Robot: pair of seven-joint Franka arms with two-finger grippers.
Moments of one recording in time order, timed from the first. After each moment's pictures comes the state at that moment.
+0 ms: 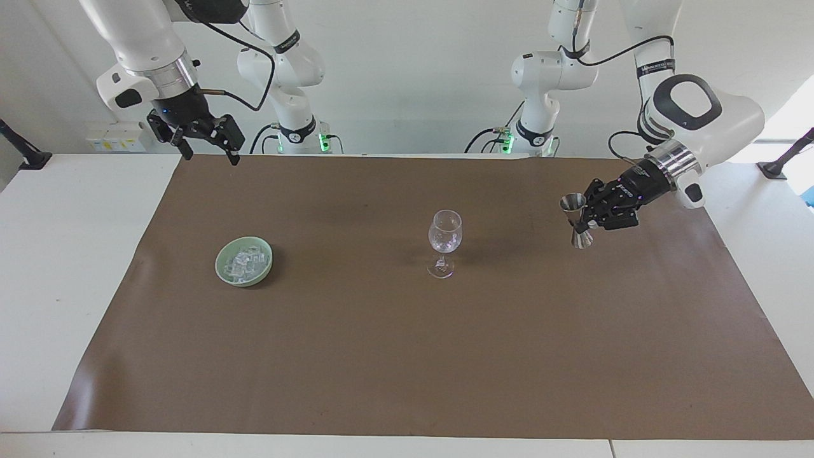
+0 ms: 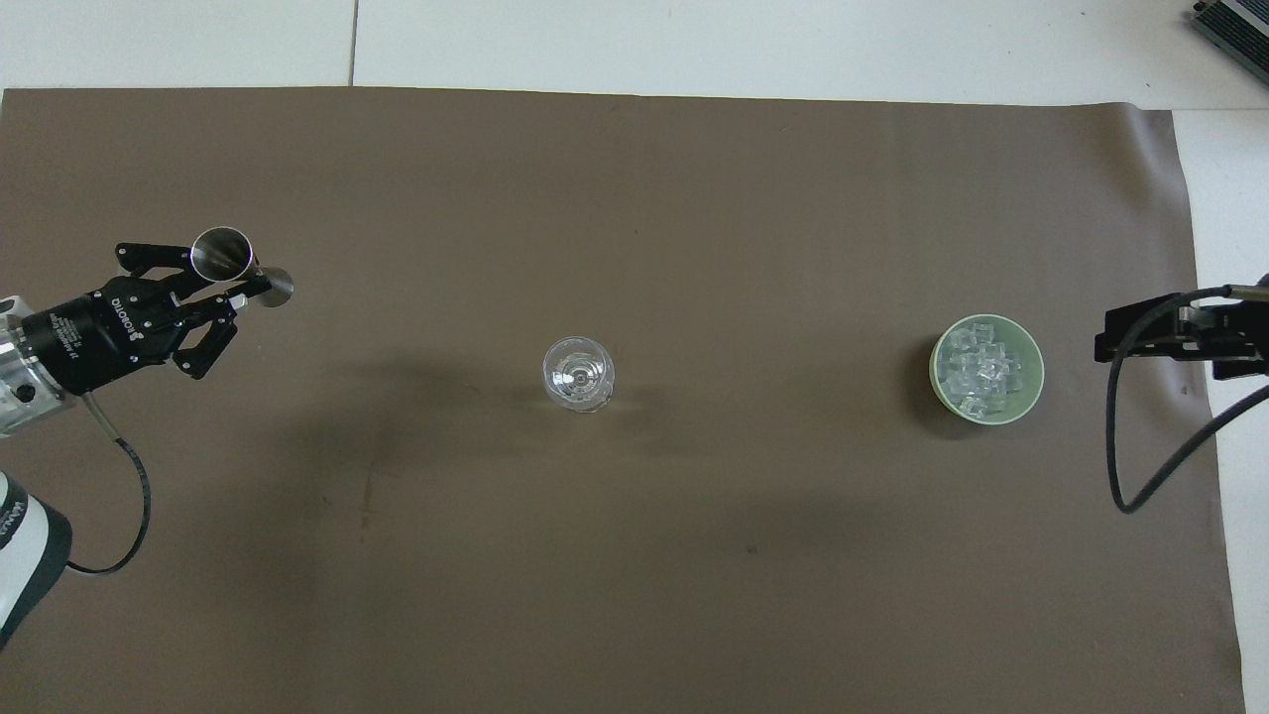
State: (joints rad) left arm 0.07 -0.02 0.11 -2.23 -1.54 2.01 -0.92; right arm -0.07 -0.07 0.06 -1.61 0.01 1.53 0.15
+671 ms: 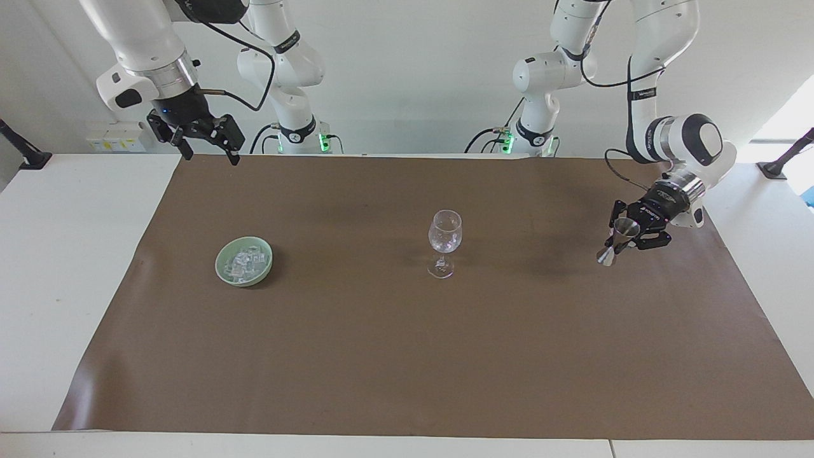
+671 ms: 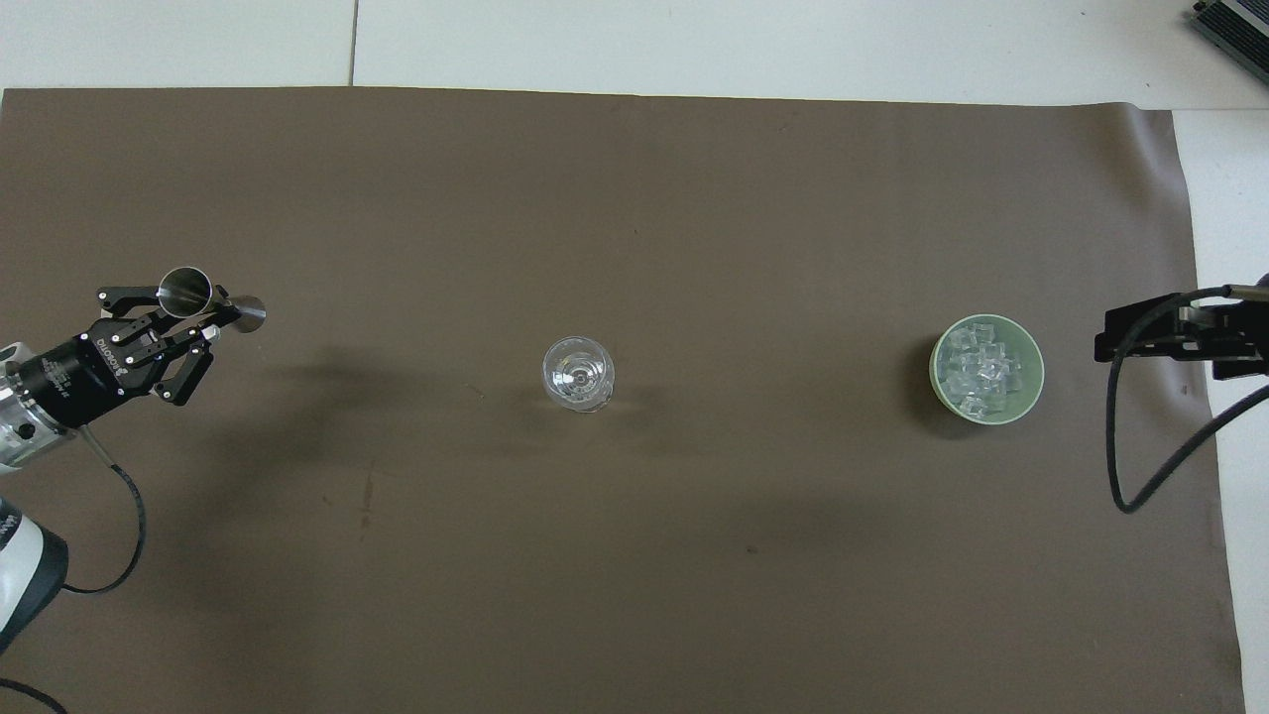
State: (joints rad) left arm 0.22 0.08 0.11 -2.29 -1.60 1.88 -0.71; right arm -0.07 -0.07 0.06 -1.61 0.01 1.53 0.15
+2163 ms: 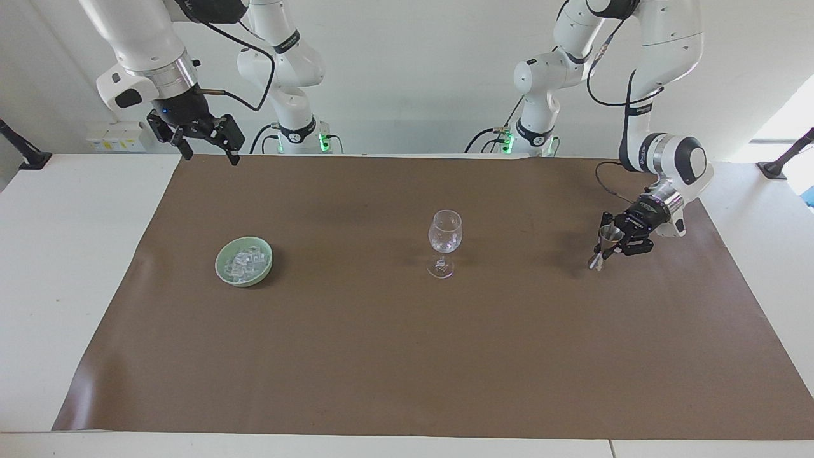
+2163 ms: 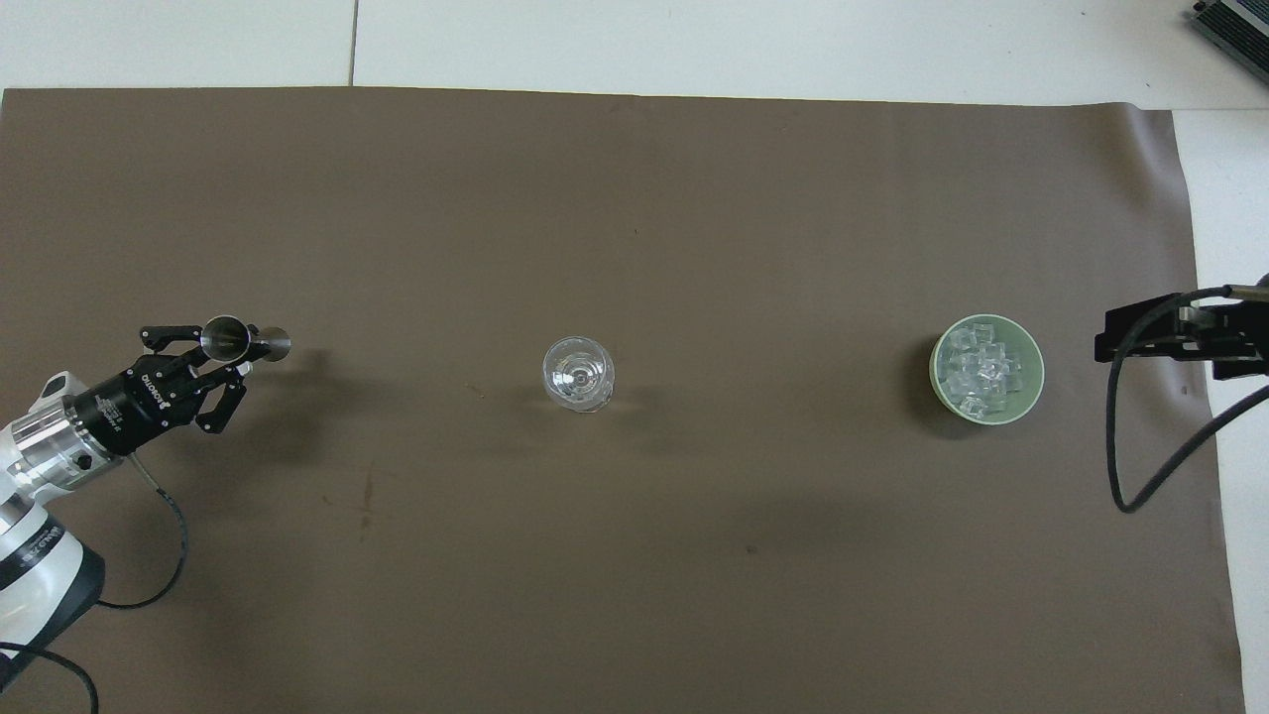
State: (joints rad) left arm 0.26 0.19 0.10 -2.34 -1.62 1.84 -0.46; right arm -0.07 -0.07 0.06 -1.61 0.01 1.53 0.15
